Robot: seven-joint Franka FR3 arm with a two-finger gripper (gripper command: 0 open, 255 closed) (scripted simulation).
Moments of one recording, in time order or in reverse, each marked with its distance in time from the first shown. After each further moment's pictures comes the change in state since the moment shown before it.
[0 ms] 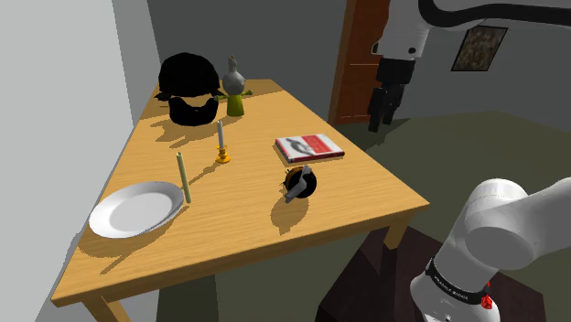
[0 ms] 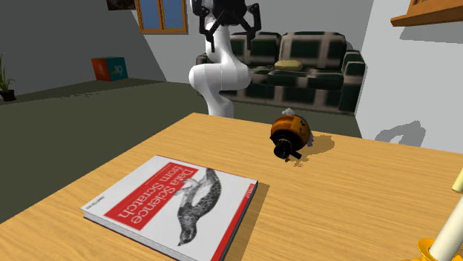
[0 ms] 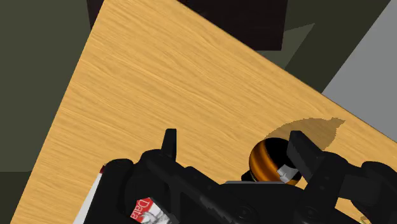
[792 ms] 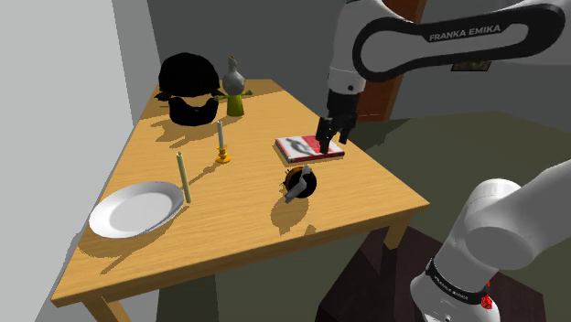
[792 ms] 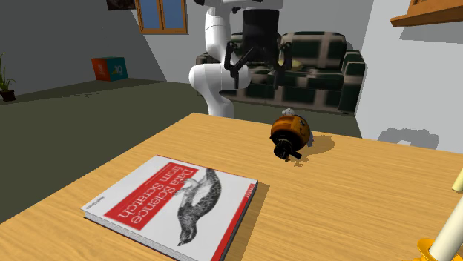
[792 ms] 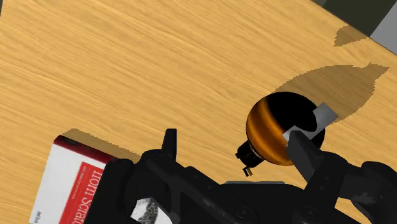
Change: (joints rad) arm 0.000 0.225 0.144 -0.058 -0.001 0.343 0.164
